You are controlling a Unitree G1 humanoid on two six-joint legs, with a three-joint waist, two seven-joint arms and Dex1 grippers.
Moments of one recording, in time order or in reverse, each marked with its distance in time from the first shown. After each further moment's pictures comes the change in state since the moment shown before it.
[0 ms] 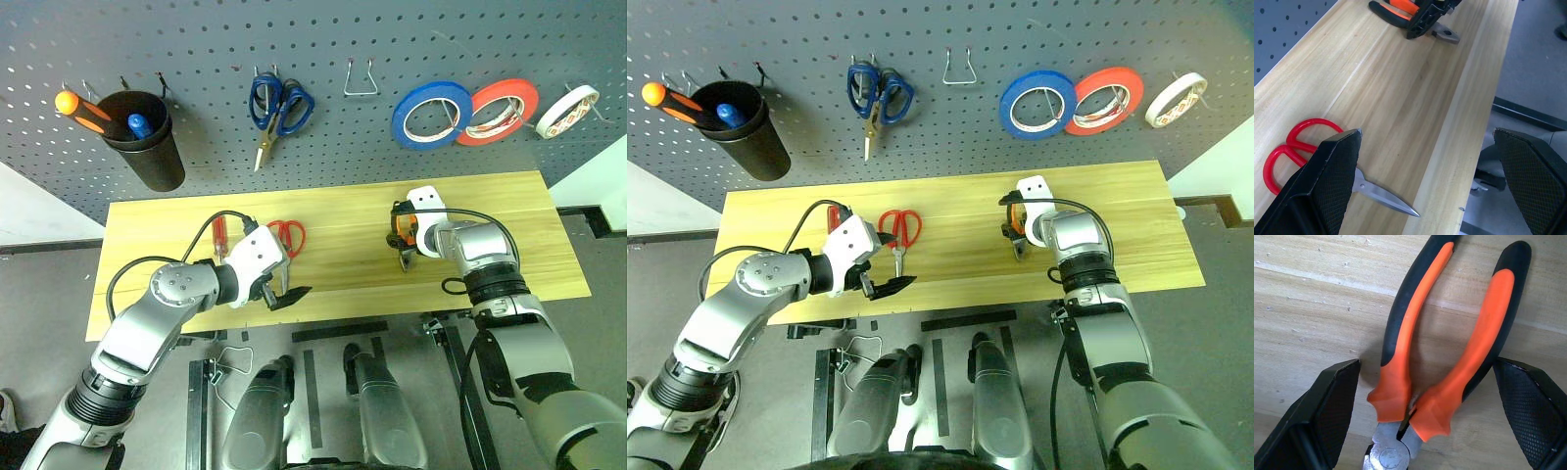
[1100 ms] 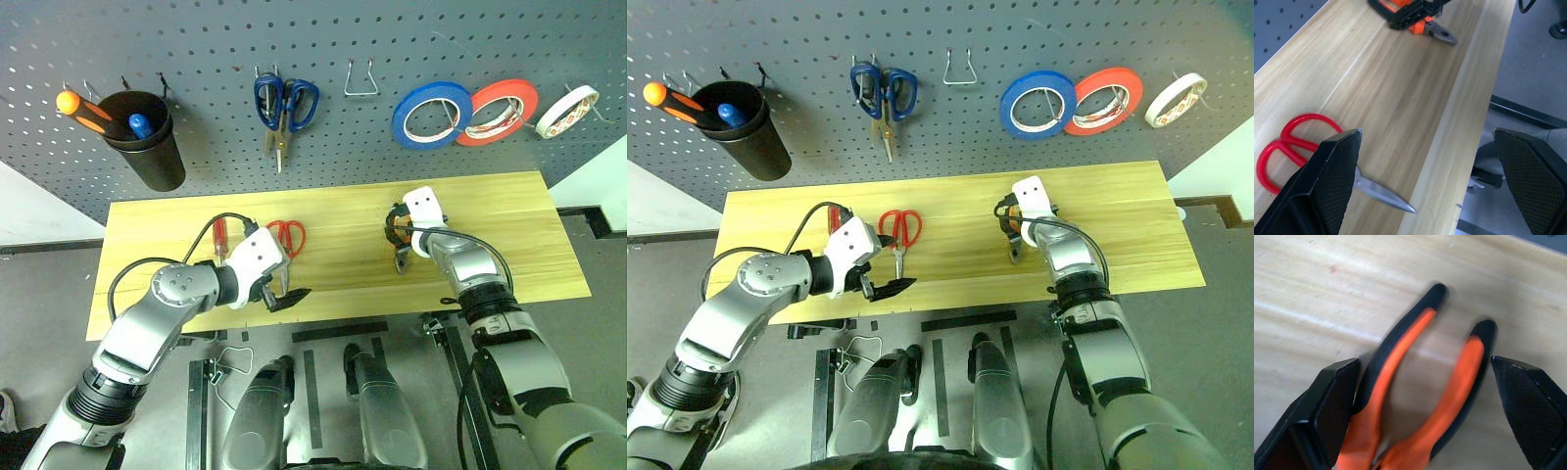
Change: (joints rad) left arm 0.005 0.000 0.000 0.012 0.000 0.002 -0.010; right arm 0.068 0.012 0.033 0.100 -0.016 -0.448 -0.118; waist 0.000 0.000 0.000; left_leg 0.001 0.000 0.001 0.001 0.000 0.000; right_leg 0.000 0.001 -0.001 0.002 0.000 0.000
